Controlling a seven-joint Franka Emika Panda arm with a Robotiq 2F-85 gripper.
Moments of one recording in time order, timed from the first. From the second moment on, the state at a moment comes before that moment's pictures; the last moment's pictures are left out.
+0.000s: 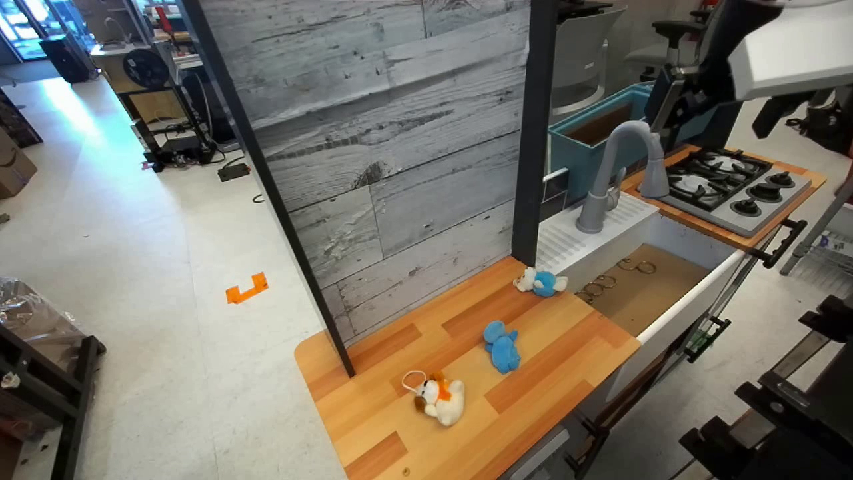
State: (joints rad) arm -0.16 0.31 0.11 -2.34 -1.03 2.68 1.48
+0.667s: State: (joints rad) arm -0.15 0.56 0.05 -2.14 -1.21 2.77 1.60
